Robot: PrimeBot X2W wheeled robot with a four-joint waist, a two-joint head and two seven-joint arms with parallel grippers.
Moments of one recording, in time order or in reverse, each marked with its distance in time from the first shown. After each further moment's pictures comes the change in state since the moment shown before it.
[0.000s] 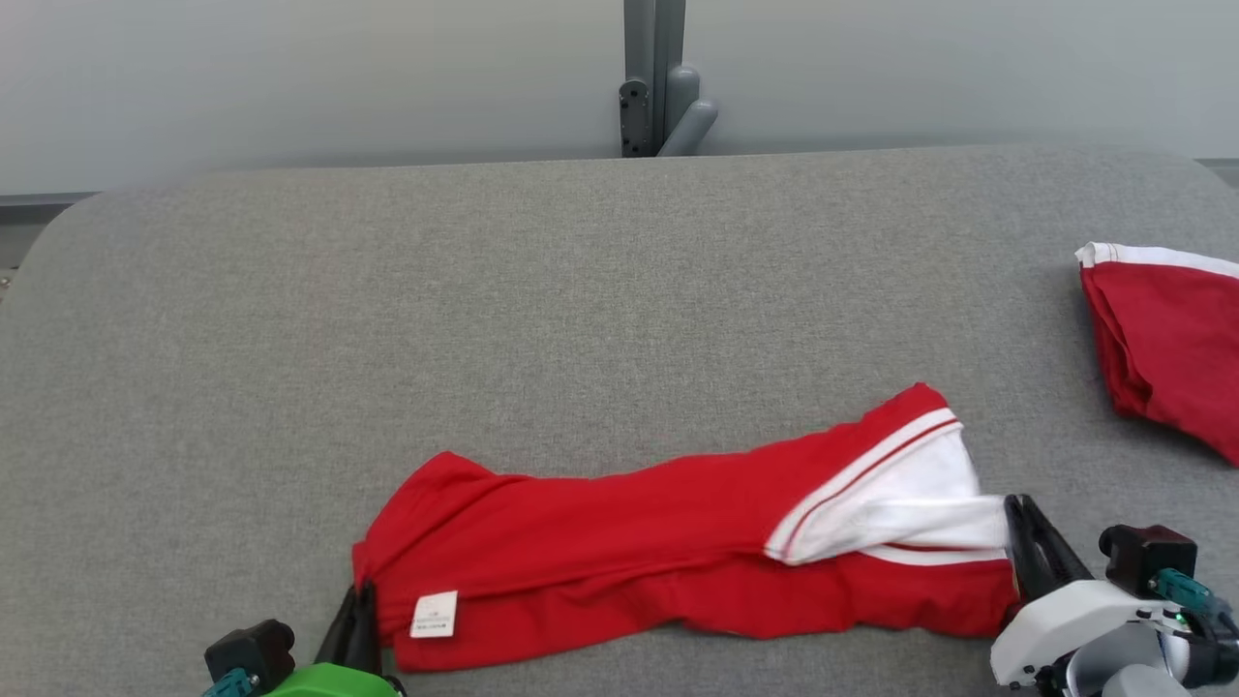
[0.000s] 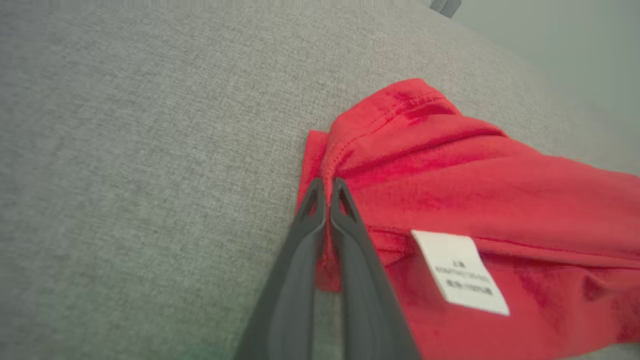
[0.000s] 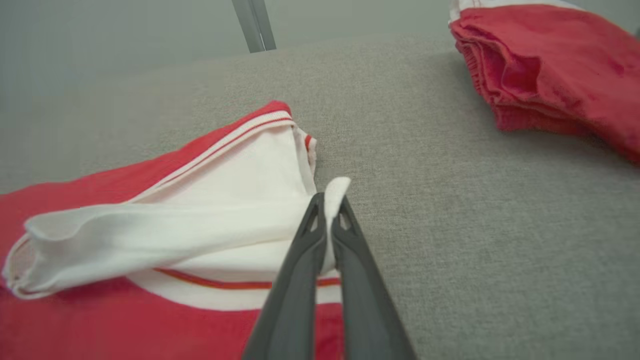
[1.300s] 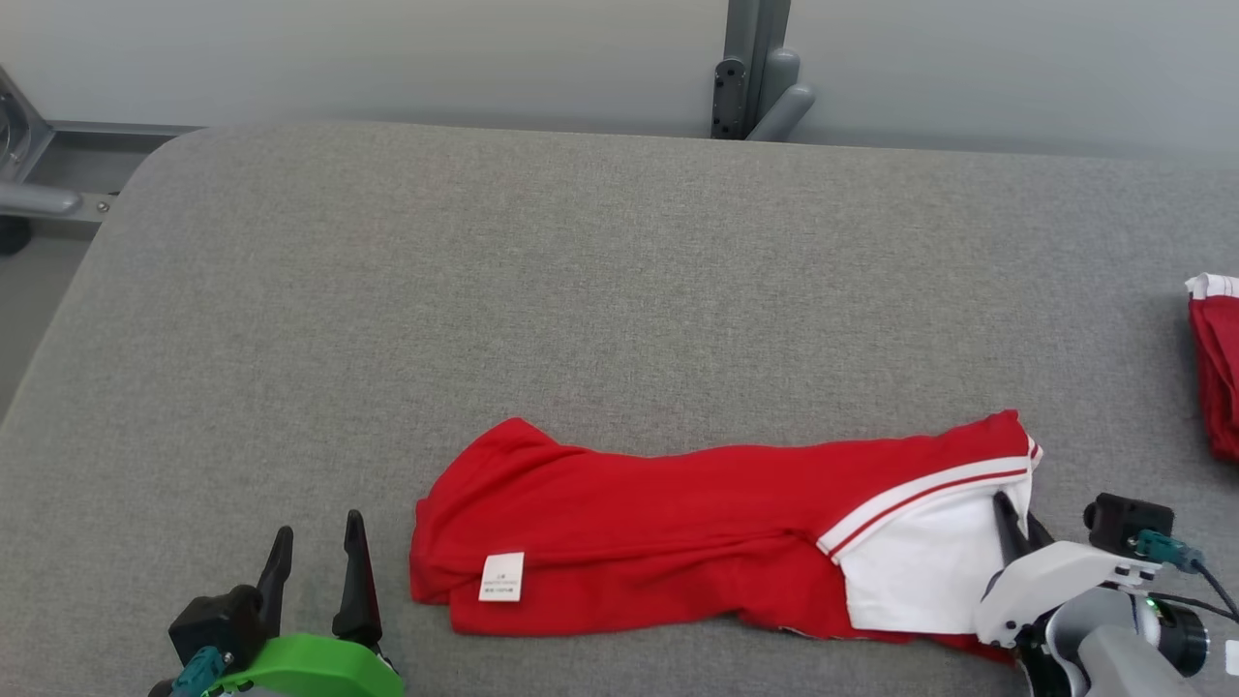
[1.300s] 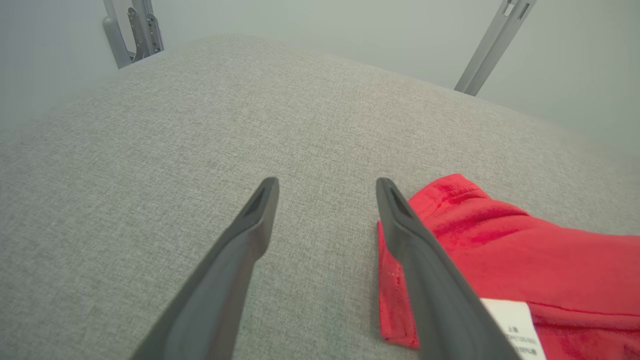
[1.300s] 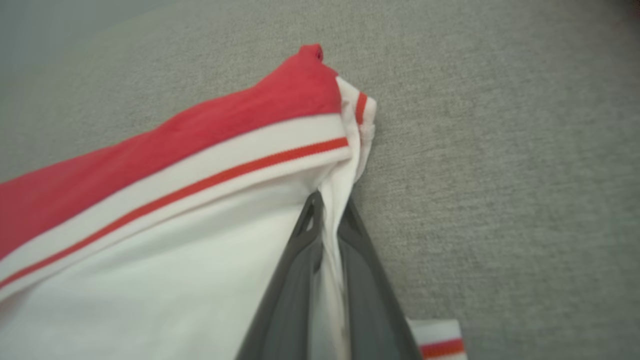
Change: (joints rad) left arm 0.061 0.001 0.063 -0.283 0.146 0.065 -0.002; right arm -0.205 0.049 -0.044 0.402 0.039 0.003 0.024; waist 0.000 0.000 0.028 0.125
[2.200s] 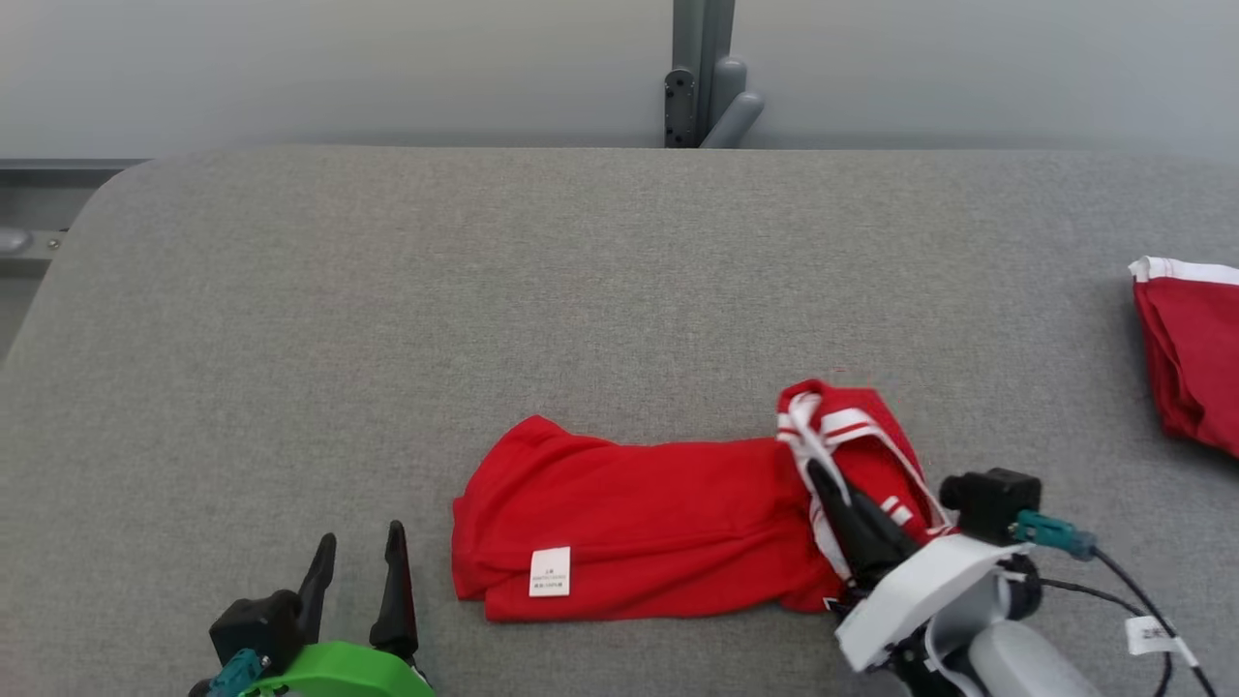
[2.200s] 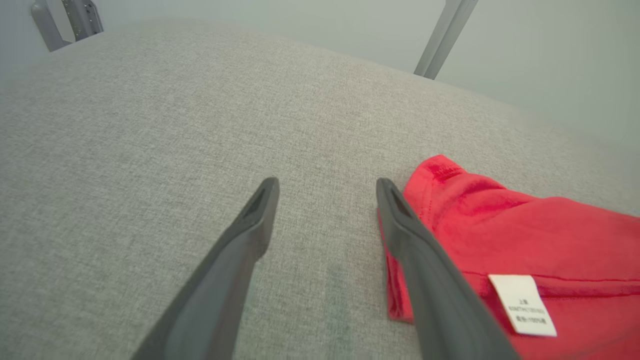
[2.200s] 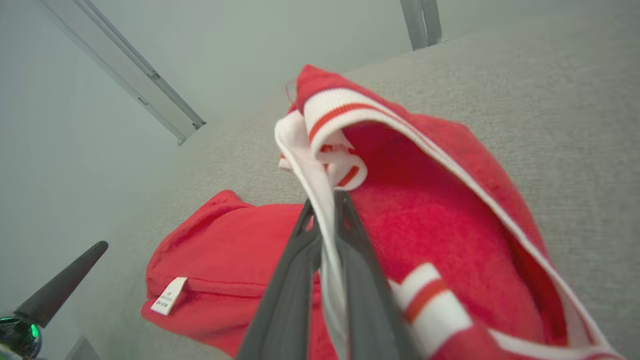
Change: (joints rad) left arm 0.007 0.000 -0.066 0.013 -0.030 -0.003 0.000; right arm 0.159 -0.051 0.360 -0.638 0.289 -0.004 0.117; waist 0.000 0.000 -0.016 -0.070
